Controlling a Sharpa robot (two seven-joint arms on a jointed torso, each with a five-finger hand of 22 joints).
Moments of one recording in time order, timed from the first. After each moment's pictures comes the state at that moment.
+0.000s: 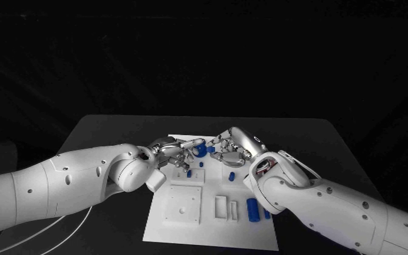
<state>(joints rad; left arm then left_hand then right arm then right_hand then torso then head) 1.25 -0.79 -0.21 1.40 -0.18 -0.10 0.05 1.00 0.03 -0.17 0.08 0.37 0.82 0.02 0.76 0.67 1.14 -0.03 0.85 0.23 1.26 -0.08 1.27 0.52 0.04 1.22 -0.10 0.38 1.31 0.92 -0.61 0.21 1.55 -1.48 -0.53 -0.21 1.24 -0.10 0.60 -0.19 0.07 1.25 0.07 0.06 0.06 1.18 -0.02 1.07 1.01 1.42 -0.08 1.04 1.14 0.07 1.44 -0.11 0.66 1.31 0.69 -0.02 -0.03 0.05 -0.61</state>
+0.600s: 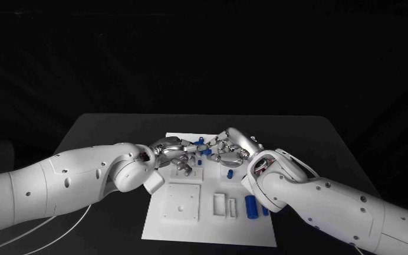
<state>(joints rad) 1.25 -0.78 -0.21 1.41 -0.29 0.00 0.08 1.01 0.09 -0.13 0.04 0.53 0.76 0.01 0.85 0.72 1.07 -0.04 0.95 0.25 1.24 -0.09 1.30 0.52 0.04 1.21 -0.10 0.38 1.31 0.92 -0.61 0.21 1.55 -1.39 -0.48 -0.18 1.24 -0.09 0.58 -0.20 0.09 1.25 0.07 0.06 0.06 1.18 -0.02 1.07 1.01 1.42 -0.08 1.04 1.14 0.07 1.44 -0.10 0.66 1.31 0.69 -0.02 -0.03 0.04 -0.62</state>
